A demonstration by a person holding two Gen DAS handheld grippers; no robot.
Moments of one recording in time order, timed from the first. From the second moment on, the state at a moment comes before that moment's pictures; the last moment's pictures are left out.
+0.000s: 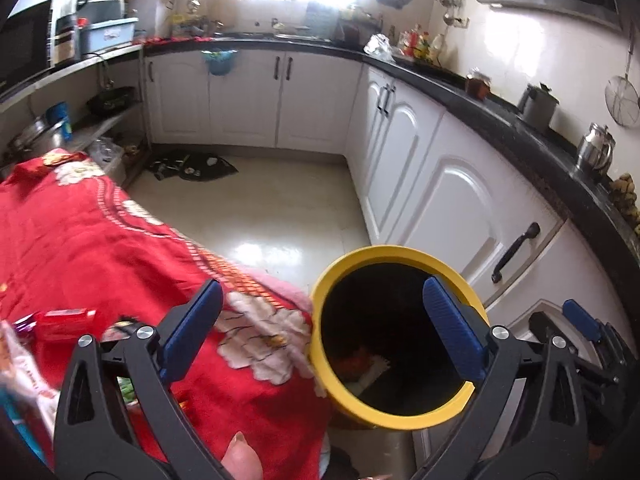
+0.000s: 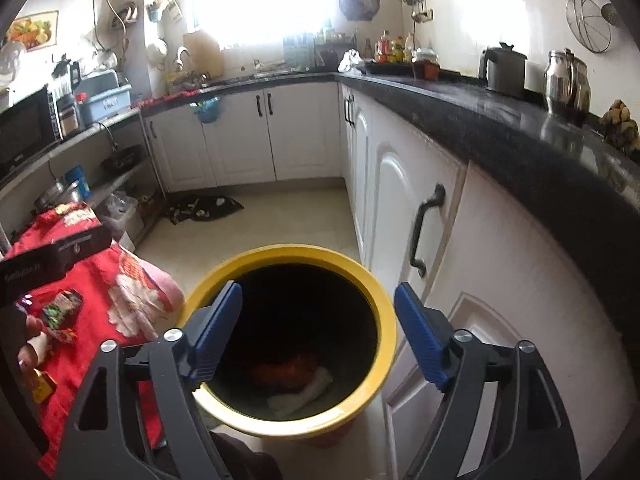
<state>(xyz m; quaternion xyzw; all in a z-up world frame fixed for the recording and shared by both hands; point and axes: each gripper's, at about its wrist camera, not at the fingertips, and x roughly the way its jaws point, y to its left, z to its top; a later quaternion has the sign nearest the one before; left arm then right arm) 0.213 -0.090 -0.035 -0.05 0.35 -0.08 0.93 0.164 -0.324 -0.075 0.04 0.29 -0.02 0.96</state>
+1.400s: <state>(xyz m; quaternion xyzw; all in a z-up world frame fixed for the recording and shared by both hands) 0.081 0.109 0.036 -0.12 0.24 0.09 0.96 0.107 -0.147 0.007 -0.01 0.22 0.20 0.96</state>
